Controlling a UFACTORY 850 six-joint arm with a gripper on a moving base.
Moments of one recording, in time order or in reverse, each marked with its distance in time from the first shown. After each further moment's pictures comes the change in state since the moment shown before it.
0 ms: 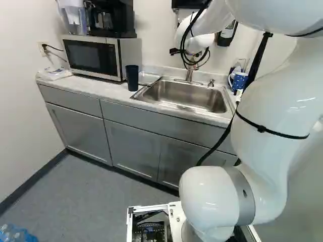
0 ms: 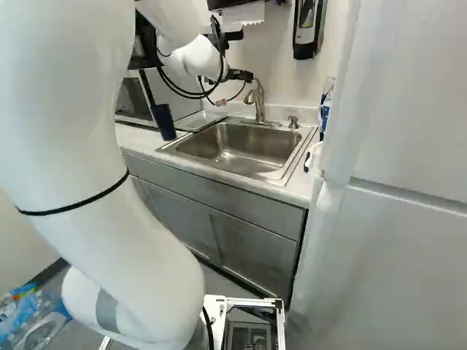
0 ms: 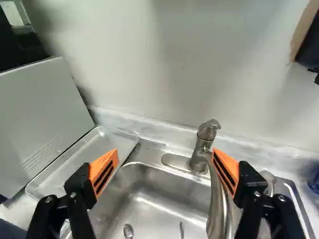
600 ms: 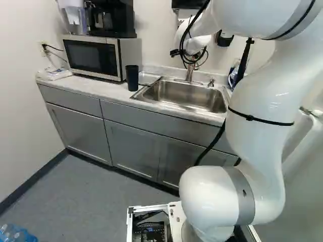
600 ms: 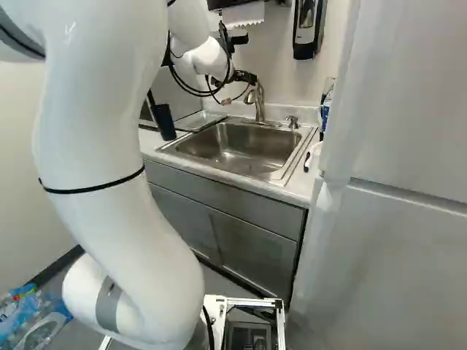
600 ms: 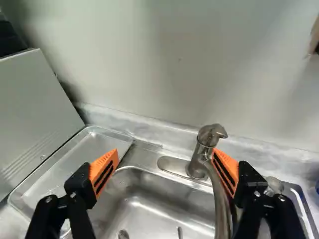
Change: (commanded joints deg) arm -0.8 -7.2 -7.8 0.0 -2.4 0.0
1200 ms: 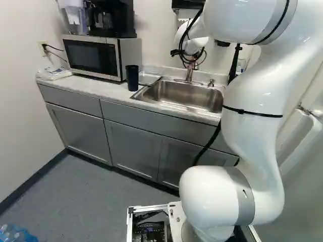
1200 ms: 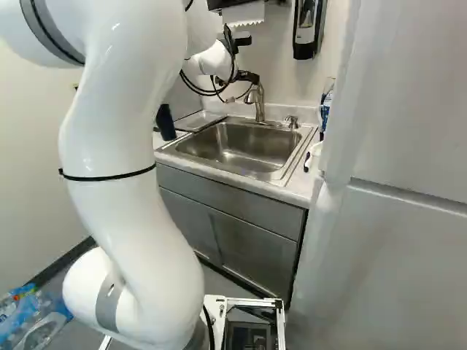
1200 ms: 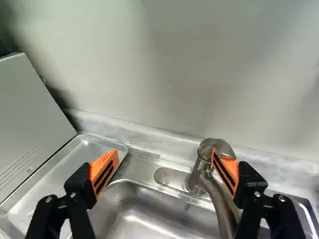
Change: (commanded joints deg) arm -0.3 -4.7 -5.4 0.0 0.2 0.0
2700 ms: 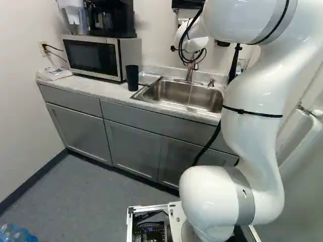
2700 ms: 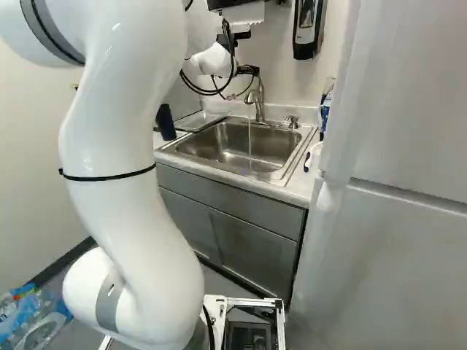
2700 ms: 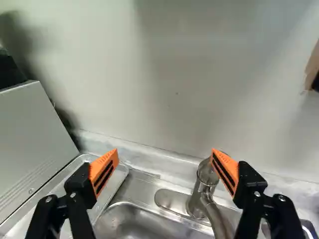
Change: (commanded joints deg) arm 0.0 0.0 0.0 0.0 7.6 0.0
